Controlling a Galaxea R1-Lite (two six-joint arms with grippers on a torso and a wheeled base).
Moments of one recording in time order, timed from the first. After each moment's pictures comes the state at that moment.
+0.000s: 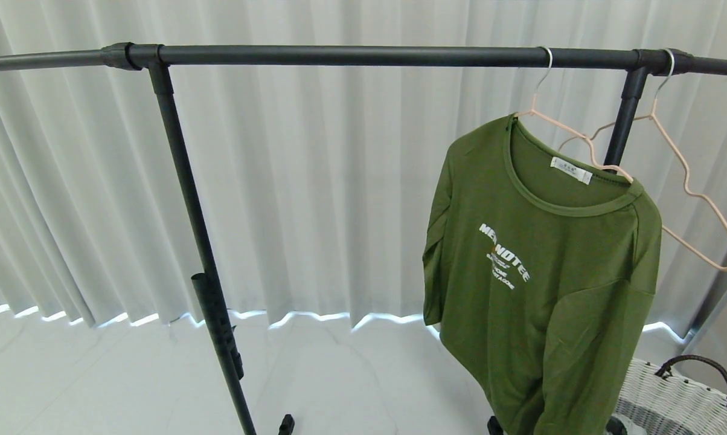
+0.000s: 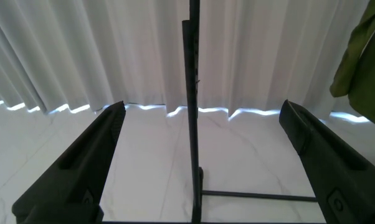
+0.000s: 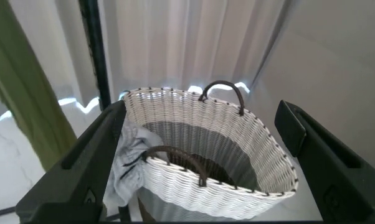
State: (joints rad) left arm 0.06 0.08 0.00 0.01 -0.02 0.09; right arm 0.00 0.00 -0.11 0.19 -0.27 -0.06
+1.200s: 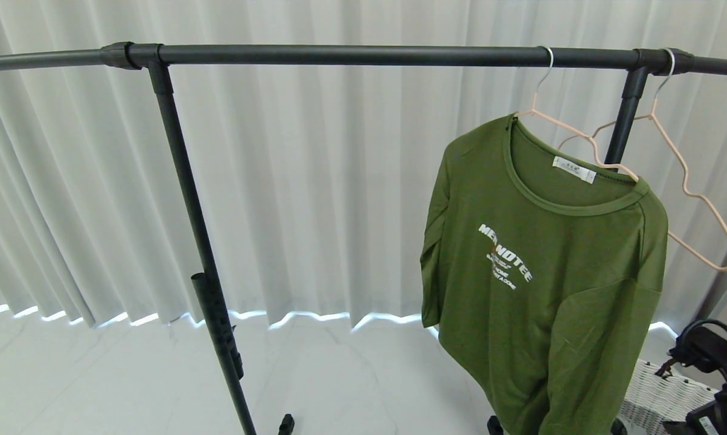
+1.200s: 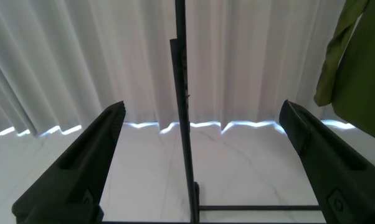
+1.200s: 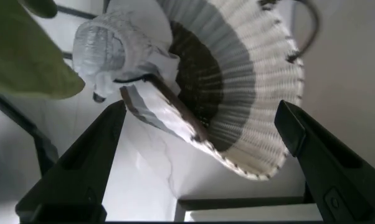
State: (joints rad) left arm 0.00 0.01 0.00 0.01 -0.03 0.11; right arm -0.08 1.49 -0.28 -0.29 -0.13 -0.40
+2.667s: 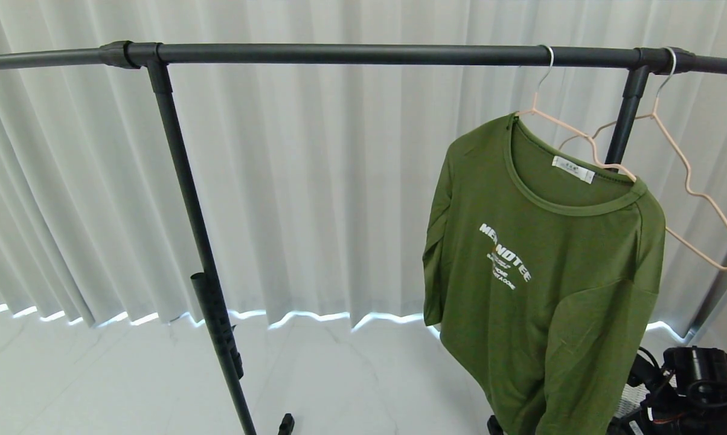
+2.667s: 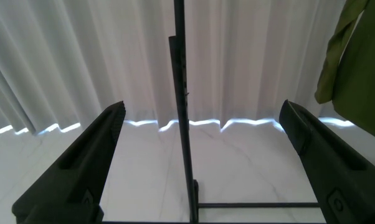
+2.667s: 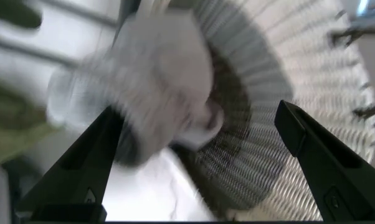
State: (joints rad) left arm 0.00 0.01 0.00 0.01 -0.03 0.11; right arm -0.10 2.24 -0.17 -1.18 -0.02 -0.48
